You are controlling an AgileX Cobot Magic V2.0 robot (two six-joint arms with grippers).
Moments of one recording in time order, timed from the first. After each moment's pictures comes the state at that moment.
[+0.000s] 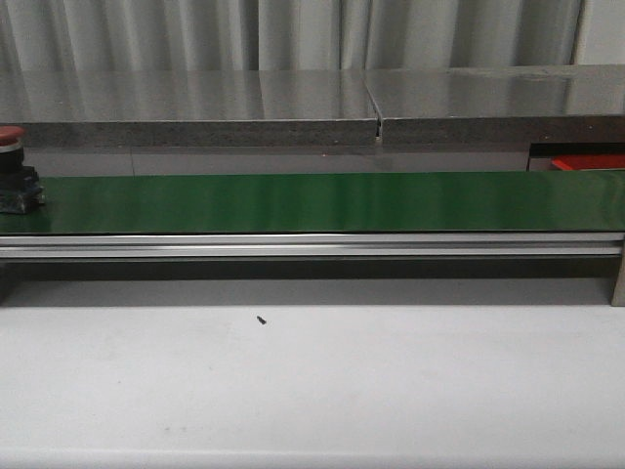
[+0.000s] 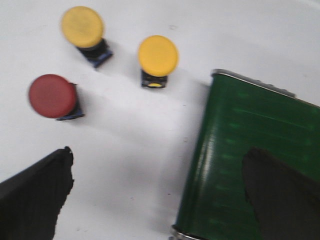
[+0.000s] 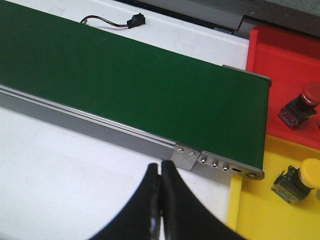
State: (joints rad) left arm 0.41 1.85 -1.65 -0.24 0.96 0.17; right arm -0.08 0.80 -0.68 0.37 0.57 -0.55
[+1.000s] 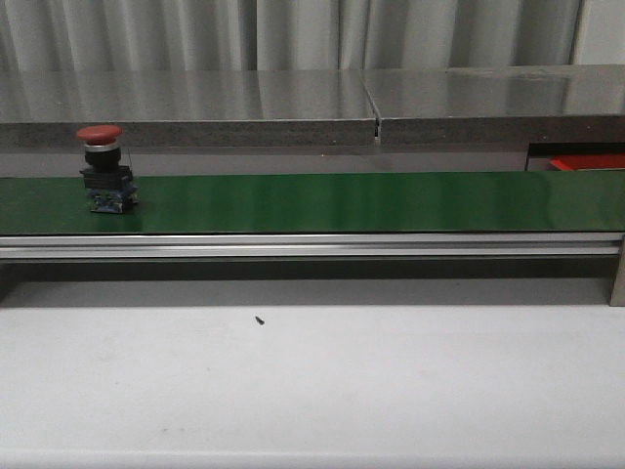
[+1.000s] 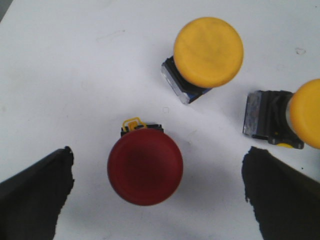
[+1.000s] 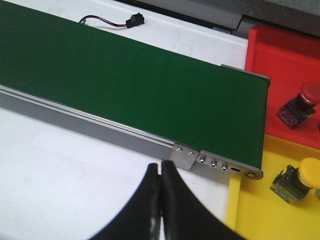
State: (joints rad) left arm 0.50 2.16 -1.80 -0.18 0.83 0.14; right arm -0.08 0.80 -0.68 0.37 0.57 -0.55
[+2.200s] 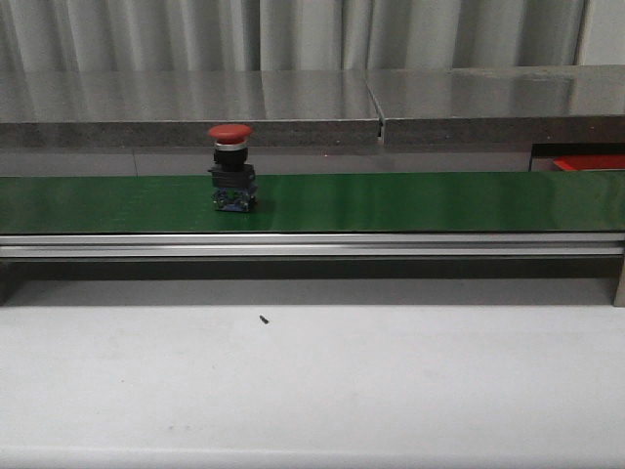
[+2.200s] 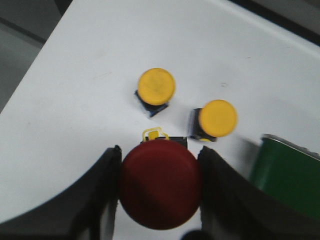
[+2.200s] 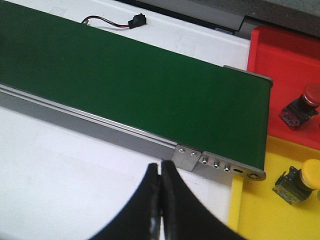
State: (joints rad) left arm 0.47 1.94 -1.82 -0.23 0.95 0.14; right arm -0.08 0.80 -0.68 0.37 0.57 -0.55
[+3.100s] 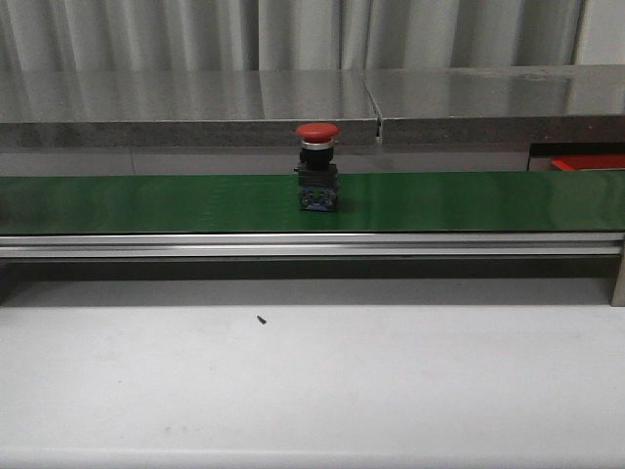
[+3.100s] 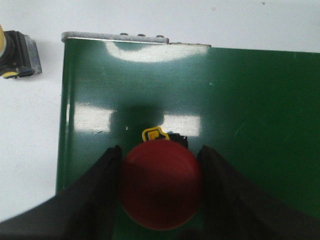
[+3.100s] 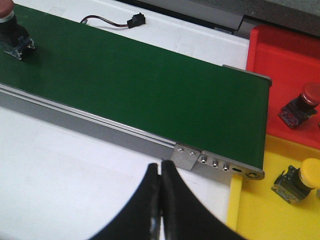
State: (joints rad) left arm 0.12 1.87 -1.57 -0.17 0.93 0.17; right arm -0.08 0.80 -0.68 0.37 0.57 -0.55
